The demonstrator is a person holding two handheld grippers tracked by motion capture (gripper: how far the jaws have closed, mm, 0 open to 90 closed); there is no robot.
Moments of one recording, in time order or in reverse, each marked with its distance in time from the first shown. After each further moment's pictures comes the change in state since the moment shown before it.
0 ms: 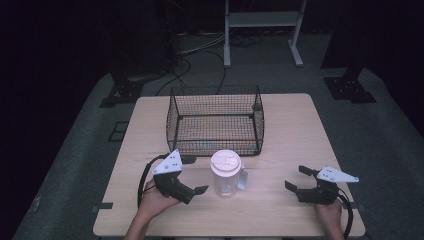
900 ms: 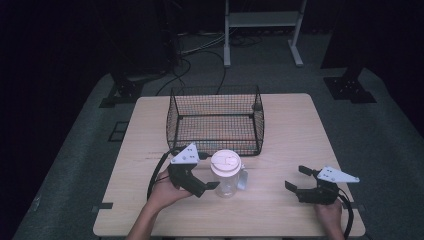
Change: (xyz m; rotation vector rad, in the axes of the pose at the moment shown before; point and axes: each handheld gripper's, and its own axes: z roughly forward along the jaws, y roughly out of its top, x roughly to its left) left arm 0.008 0.021 0.033 0.092 -0.059 0.031; right arm 0.000 0.000 -0.001 -0.008 0.011 0.003
